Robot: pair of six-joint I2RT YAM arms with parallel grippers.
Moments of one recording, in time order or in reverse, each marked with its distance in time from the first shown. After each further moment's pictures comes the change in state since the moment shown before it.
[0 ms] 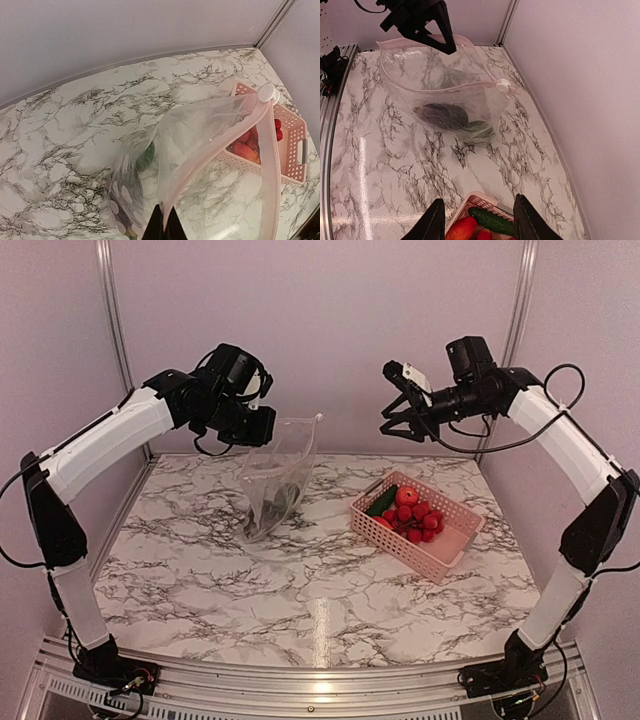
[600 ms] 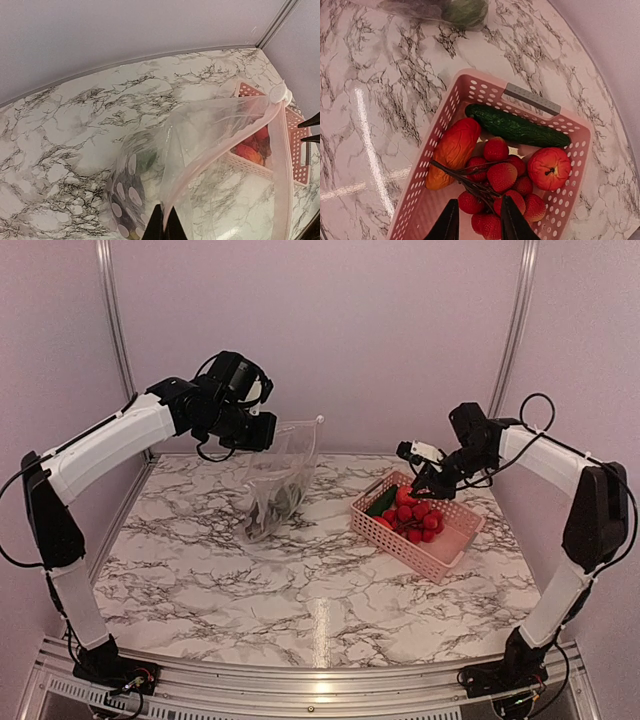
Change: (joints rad) left arm 0.000 -0.012 -0.074 0.063 -0.008 -0.002; right arm -0.188 -0.003 -0.412 0.042 0.139 -0.131
